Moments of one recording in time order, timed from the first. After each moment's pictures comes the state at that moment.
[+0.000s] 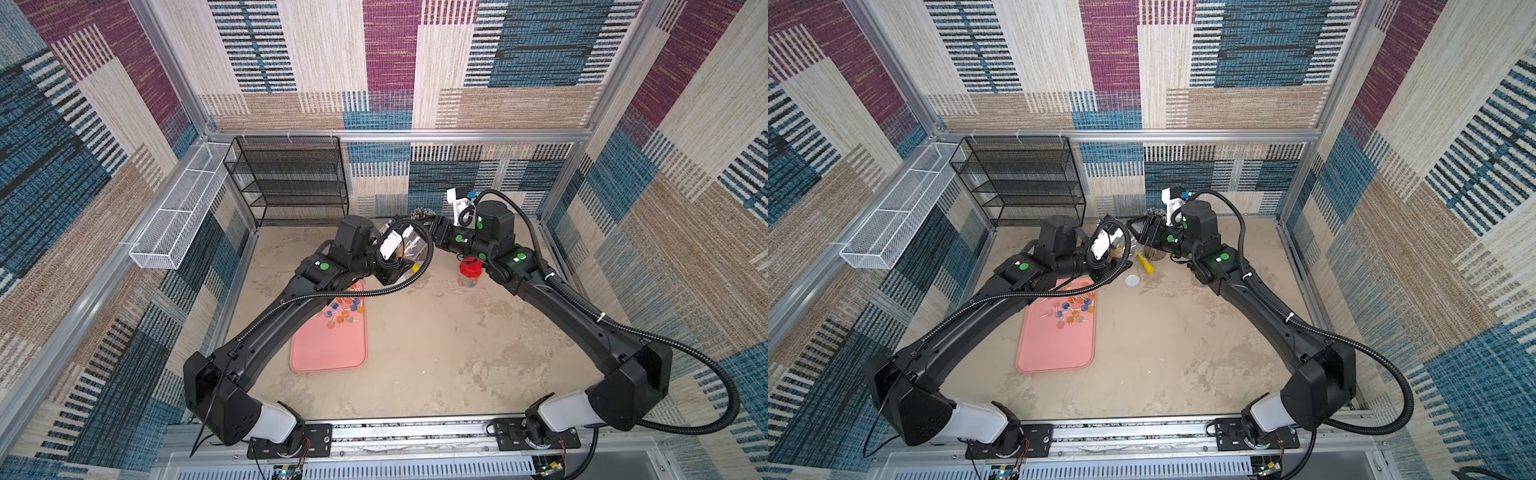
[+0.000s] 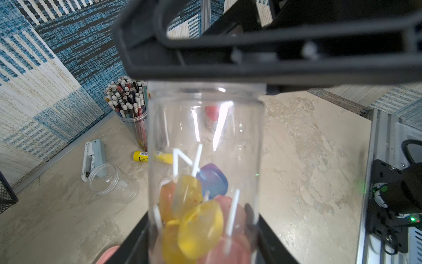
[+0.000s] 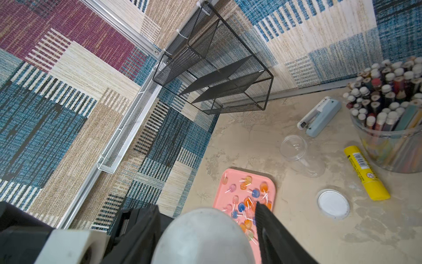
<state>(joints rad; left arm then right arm) -0.61 1.46 1.44 -0.52 0.27 0.18 0.50 1.46 1.39 -0.16 -0.37 0.76</state>
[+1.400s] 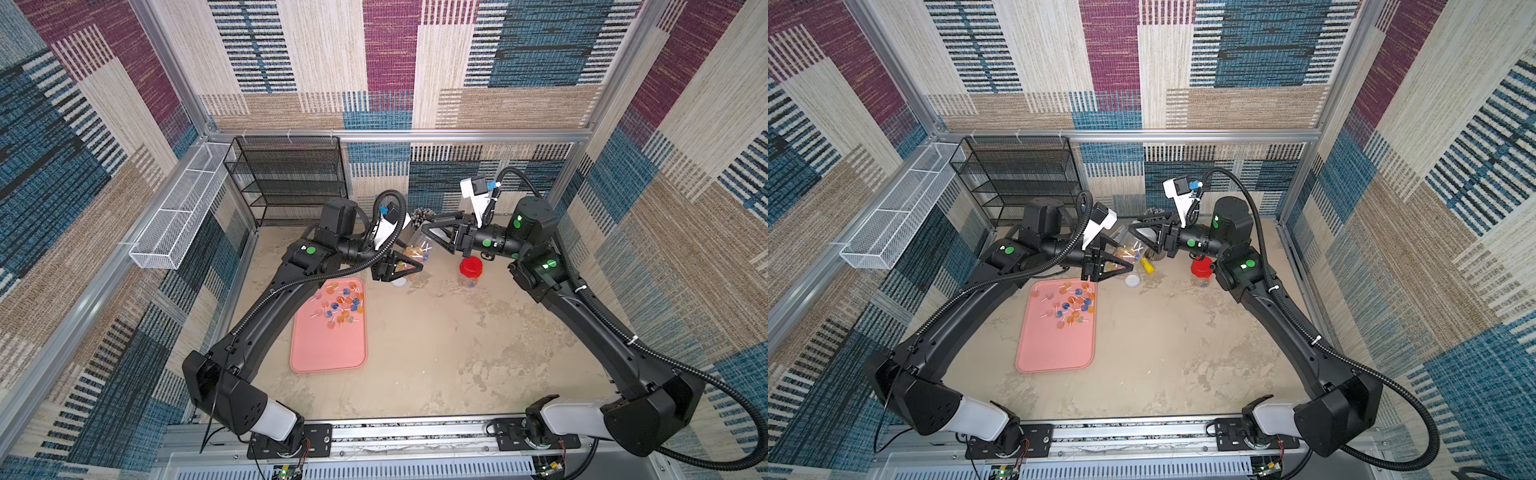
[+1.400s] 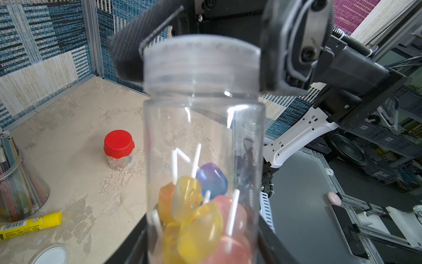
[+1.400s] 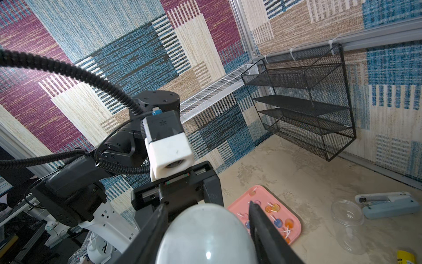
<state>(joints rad) -0.50 1.50 1.59 -0.60 0.97 0.13 0.43 1.33 1.37 0.00 -0.82 0.48</state>
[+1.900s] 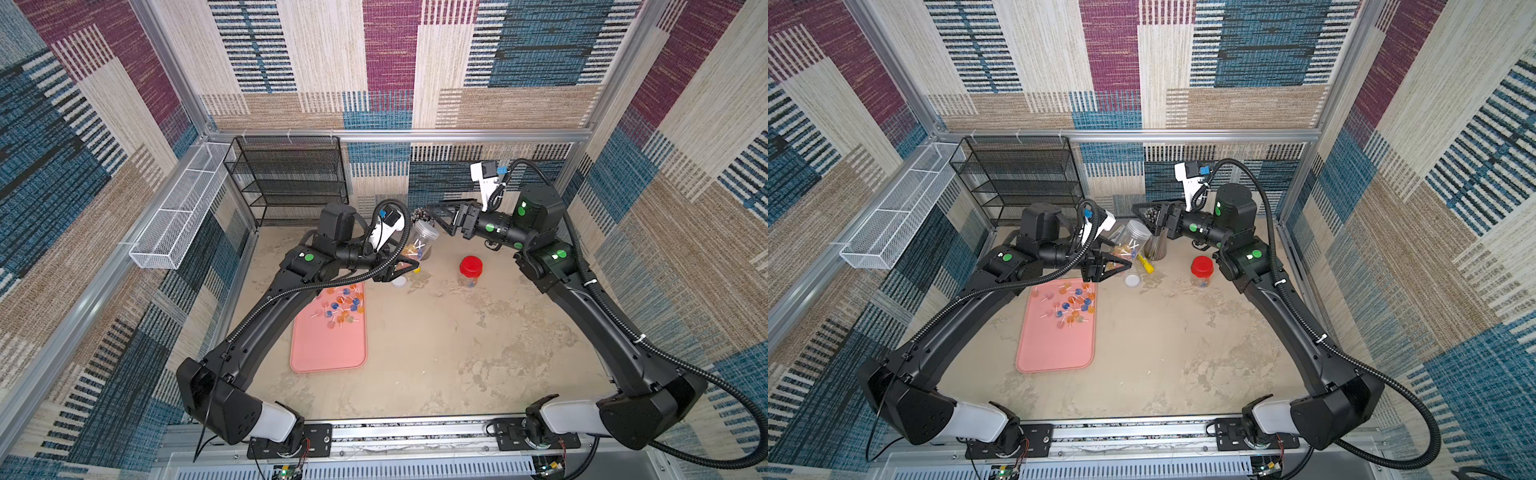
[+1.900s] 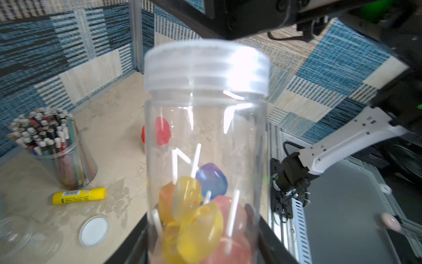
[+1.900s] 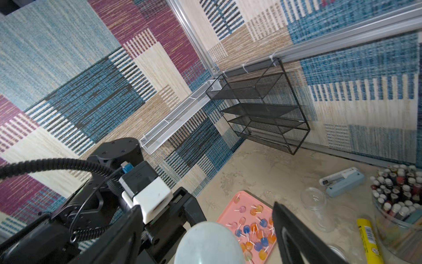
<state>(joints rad) -0.51 1.45 1.51 -0.54 0.72 0.11 0.41 1.36 1.51 -0.19 -0.58 0.58</state>
